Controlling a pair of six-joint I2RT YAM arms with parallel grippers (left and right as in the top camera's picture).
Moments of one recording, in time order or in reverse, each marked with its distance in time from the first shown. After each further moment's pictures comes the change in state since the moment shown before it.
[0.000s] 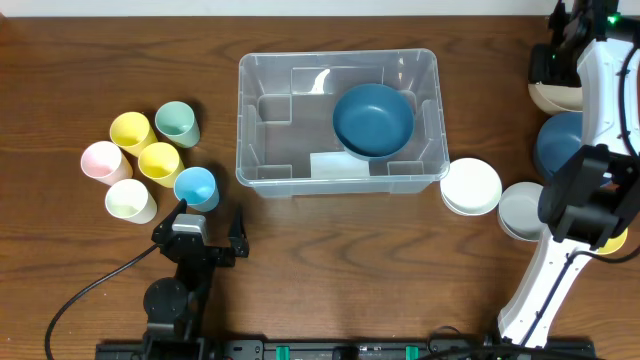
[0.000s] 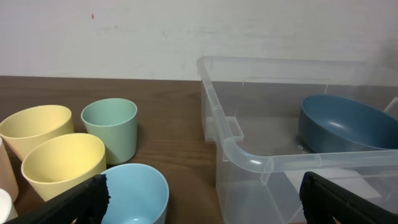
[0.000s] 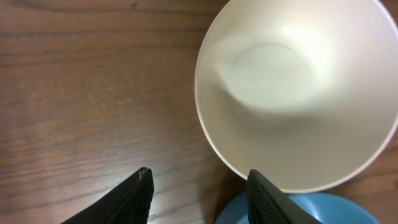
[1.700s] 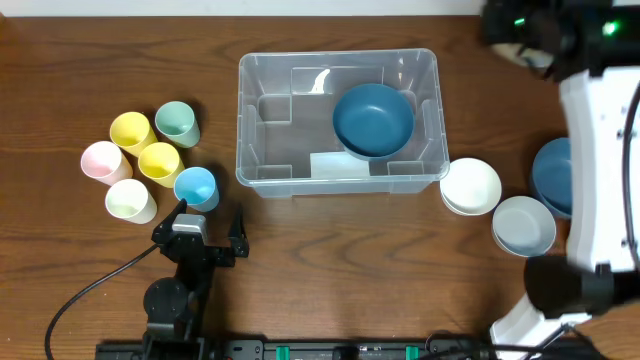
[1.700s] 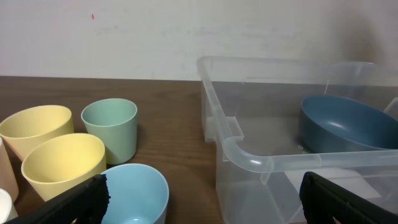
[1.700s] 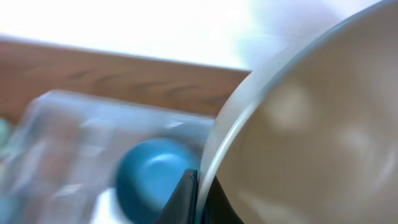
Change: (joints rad) left arm 0.000 0.000 0.000 0.000 0.000 0.000; right arm 0.399 -0.490 0.017 -0.073 -0.188 0.146
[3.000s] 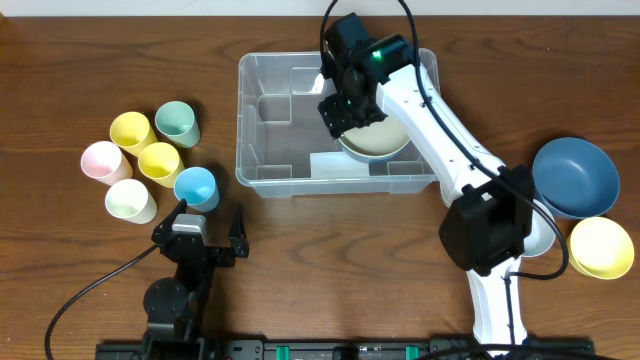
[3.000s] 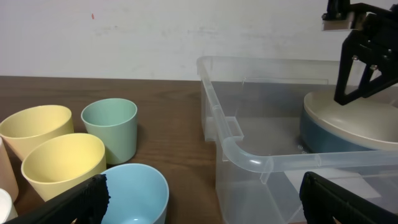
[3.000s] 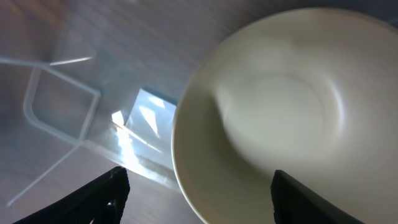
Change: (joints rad) left arm 0.000 0.000 0.000 0.000 0.000 0.000; right arm 0.356 0.385 -0.094 -0.110 0.079 0.033
